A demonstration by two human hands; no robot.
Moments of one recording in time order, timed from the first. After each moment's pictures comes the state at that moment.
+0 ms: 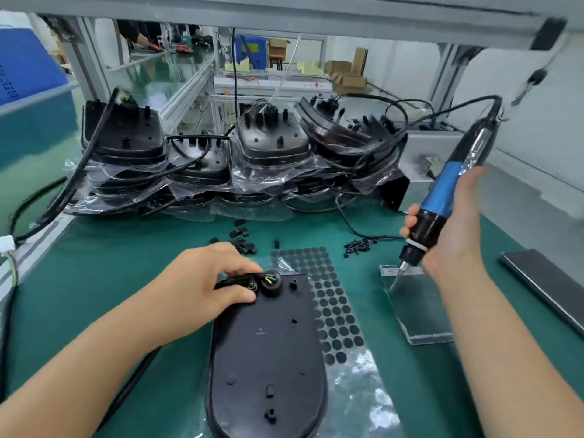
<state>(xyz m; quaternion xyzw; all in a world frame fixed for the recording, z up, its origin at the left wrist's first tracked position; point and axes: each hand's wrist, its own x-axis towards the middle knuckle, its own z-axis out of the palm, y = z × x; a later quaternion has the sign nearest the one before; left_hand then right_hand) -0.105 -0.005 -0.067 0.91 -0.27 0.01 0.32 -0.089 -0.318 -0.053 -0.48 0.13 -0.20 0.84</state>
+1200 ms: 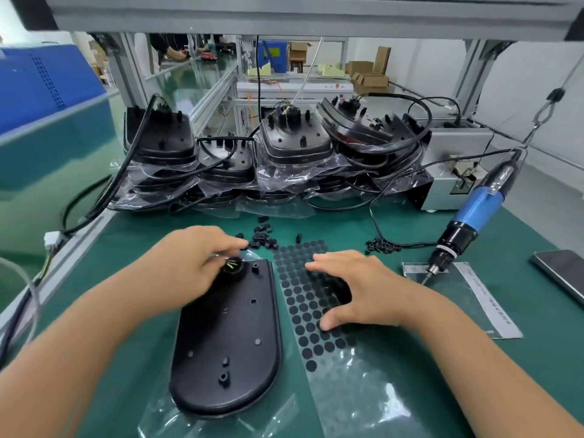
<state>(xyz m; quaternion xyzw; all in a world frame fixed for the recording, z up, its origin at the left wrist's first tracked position) -0.105 0.030 -0.046 0.96 -0.23 0.03 0.18 -0.103 -0.254 -0.098 -0.95 -0.23 0.11 0.20</state>
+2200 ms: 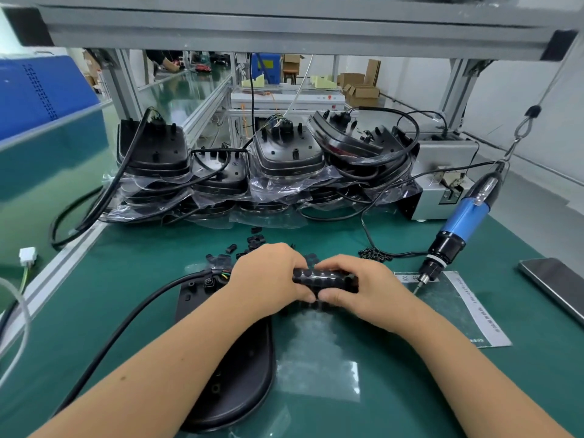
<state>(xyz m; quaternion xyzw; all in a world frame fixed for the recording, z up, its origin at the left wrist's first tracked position) -0.080 -0.071 -0.071 0.97 -0.20 -0.02 0.13 -0.107 -0.258 -0.103 -0.93 -0.14 -0.03 0.35</state>
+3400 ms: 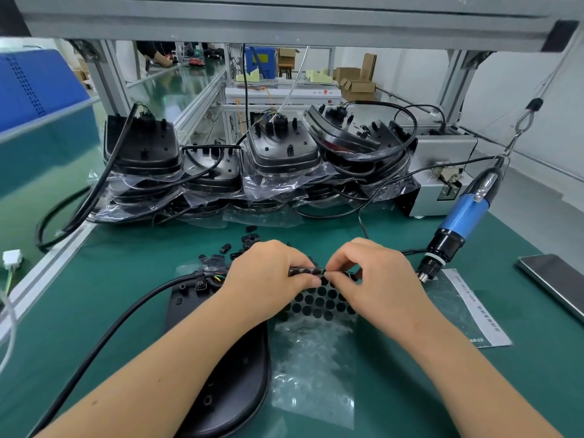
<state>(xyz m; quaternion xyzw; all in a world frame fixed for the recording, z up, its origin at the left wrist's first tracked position) -0.086 -0.069 -0.074 0.93 -0.21 0.01 0.28 -0.126 -0.247 -0.080 -0.94 -0.12 -0.19 0.27</state>
